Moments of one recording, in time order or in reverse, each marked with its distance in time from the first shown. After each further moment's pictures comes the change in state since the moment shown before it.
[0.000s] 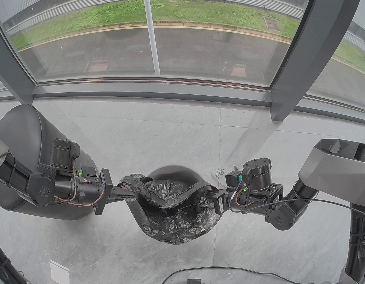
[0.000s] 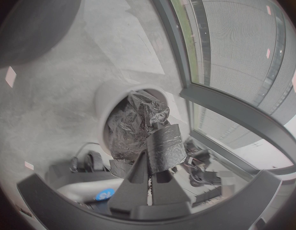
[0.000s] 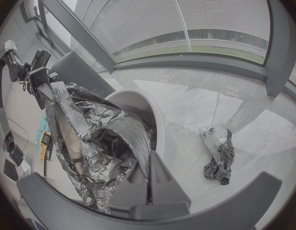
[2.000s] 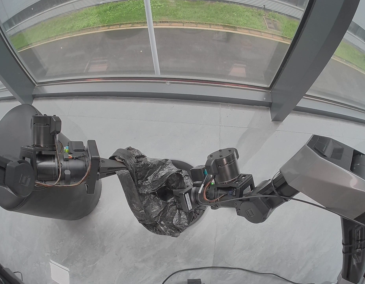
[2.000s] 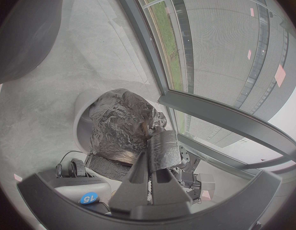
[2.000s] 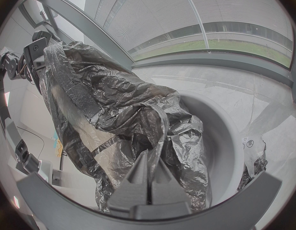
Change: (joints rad) left arm 0.003 -0.161 -0.060 -0.012 -0.015 -0.093; right arm 0.132 0.047 -0.327 0.286 0.072 0.053
